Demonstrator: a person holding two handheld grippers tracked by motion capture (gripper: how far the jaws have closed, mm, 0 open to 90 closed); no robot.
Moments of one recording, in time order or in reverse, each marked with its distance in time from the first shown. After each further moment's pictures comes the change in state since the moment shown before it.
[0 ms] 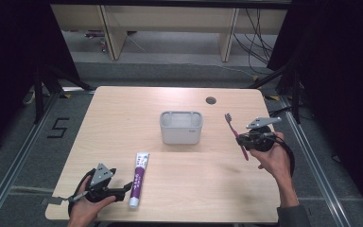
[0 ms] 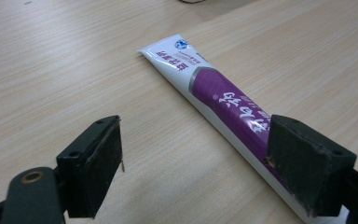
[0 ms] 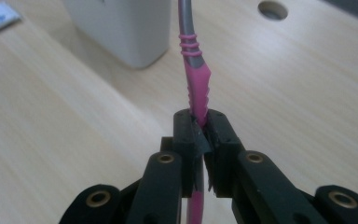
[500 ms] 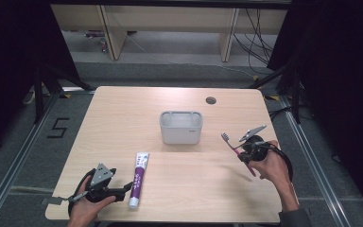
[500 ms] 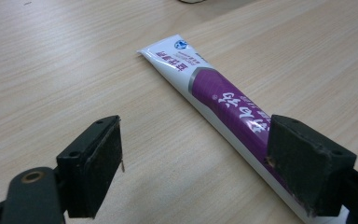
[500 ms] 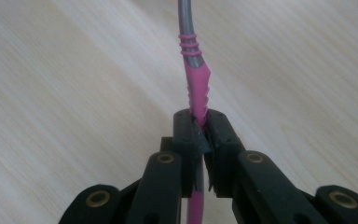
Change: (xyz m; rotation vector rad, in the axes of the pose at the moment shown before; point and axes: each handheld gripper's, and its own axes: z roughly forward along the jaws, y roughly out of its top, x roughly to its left) left arm 0.000 0.000 0.000 0.001 0.001 0.001; right arm 0.010 -0.021 0.018 0.309 0.012 -0.040
